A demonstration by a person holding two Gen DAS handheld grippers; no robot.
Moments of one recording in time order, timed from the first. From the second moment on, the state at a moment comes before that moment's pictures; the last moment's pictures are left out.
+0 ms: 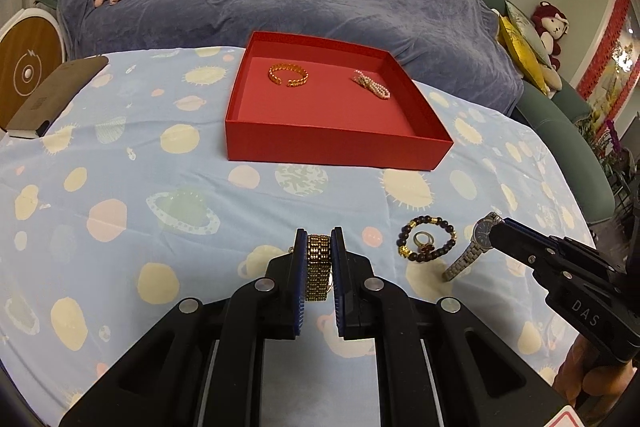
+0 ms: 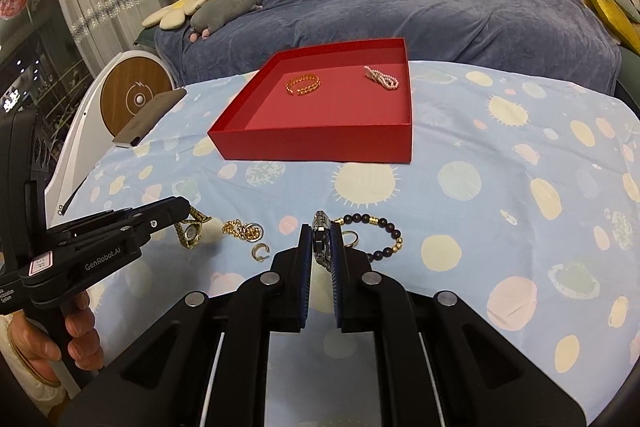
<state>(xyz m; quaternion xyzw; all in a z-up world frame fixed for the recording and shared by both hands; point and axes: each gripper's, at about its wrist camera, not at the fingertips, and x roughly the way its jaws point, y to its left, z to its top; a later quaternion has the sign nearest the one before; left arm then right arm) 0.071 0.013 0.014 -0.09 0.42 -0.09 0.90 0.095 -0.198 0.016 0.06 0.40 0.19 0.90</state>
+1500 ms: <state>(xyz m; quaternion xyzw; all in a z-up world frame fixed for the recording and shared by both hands) 0.309 0.019 0.013 -0.06 0.40 -0.05 0.91 0.337 -0.173 0.008 0.09 0.39 0.15 0.90</state>
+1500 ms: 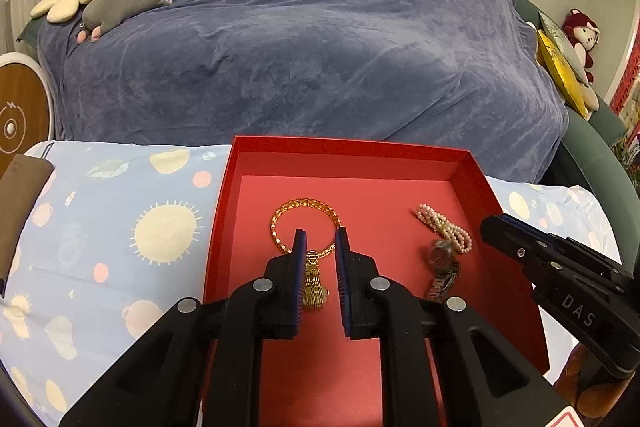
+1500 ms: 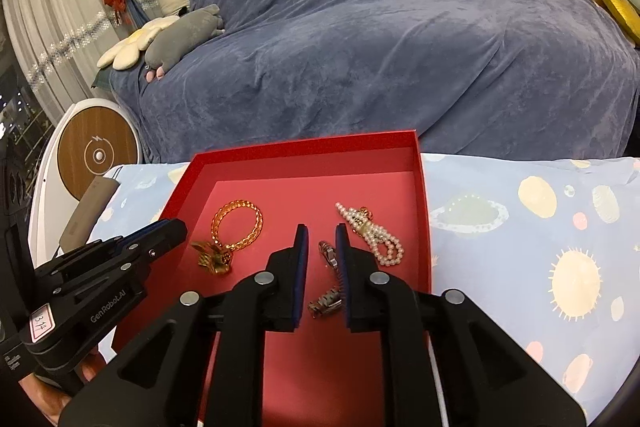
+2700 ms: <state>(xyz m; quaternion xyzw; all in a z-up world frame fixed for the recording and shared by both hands) 0.085 0.025 0.003 -0.04 0.42 -0.02 0.91 0.097 -0.214 0.008 0.03 0.39 0.15 0.91</state>
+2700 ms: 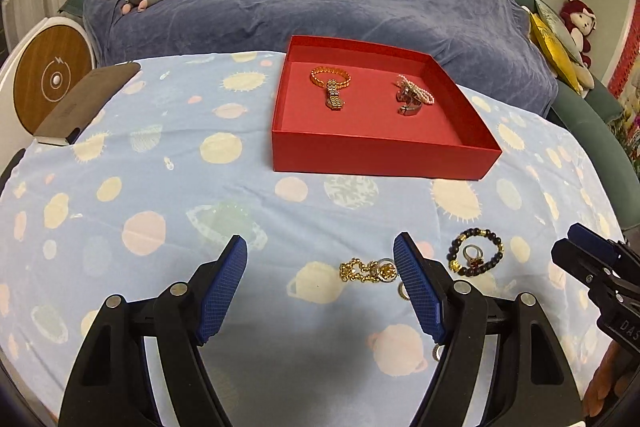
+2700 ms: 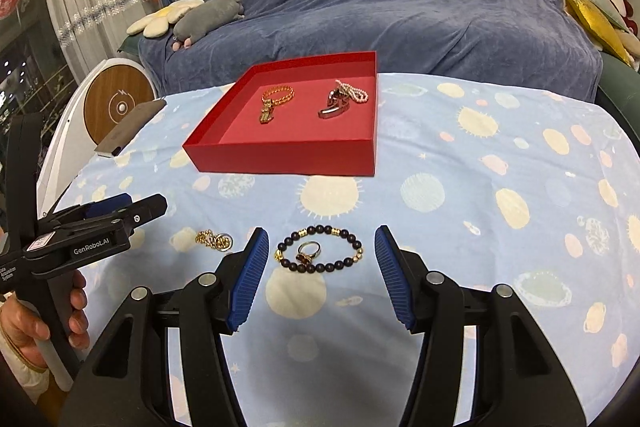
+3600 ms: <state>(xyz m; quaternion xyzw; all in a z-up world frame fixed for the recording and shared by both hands) 0.088 0.026 -0.023 -0.04 0.45 -0.02 0.89 0.105 -0.182 -0.028 0.00 0.43 0.18 0.88</state>
